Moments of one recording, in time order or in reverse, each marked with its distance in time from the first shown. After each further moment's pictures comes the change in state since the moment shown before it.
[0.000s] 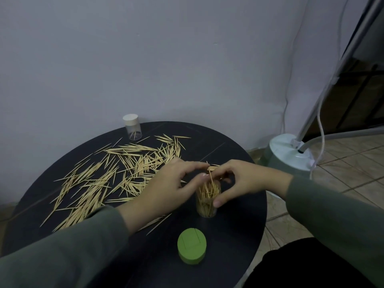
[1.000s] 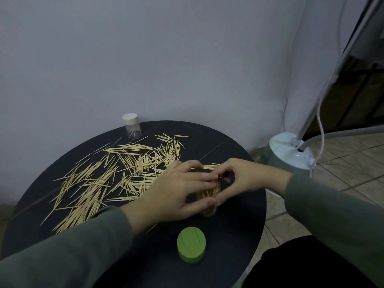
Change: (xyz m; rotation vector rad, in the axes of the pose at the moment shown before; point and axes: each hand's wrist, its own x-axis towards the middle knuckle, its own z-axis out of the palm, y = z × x) left_hand -0.002 -0.007 0.009 0.332 0.030 0.473; right_hand 0.001 0.003 0.000 0.052 -0.019 -0.022
